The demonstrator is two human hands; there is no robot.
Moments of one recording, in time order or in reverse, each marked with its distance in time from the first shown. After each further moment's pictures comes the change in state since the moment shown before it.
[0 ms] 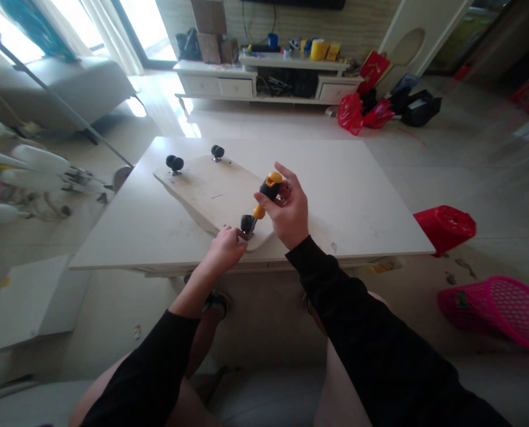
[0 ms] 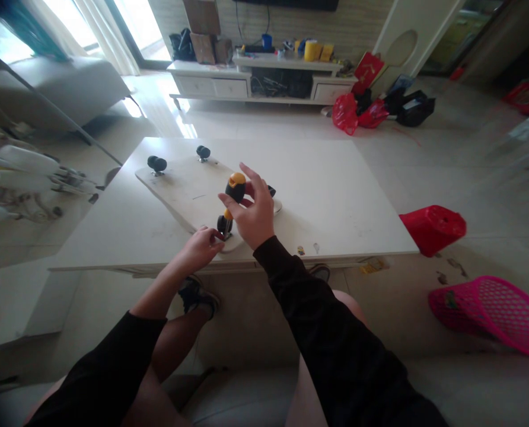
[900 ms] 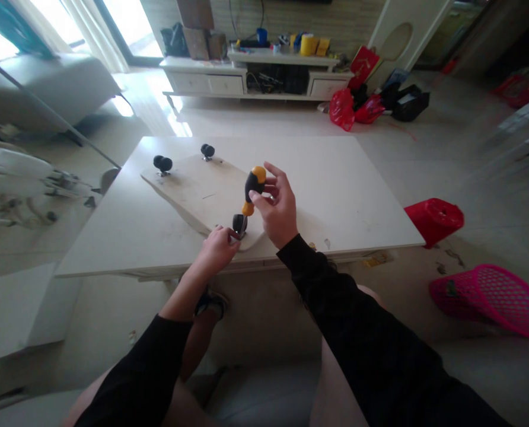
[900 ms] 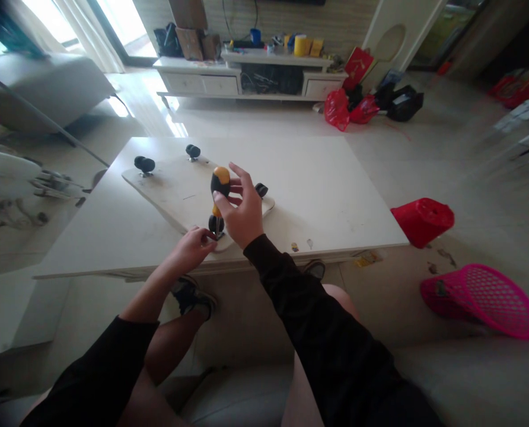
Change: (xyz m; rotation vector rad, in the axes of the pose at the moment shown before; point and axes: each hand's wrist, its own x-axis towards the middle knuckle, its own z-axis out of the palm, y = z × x) left_hand 0.003 -0.005 0.002 0.005 0.020 0.016; right_hand -0.002 0.001 0.004 0.039 0.008 0.024
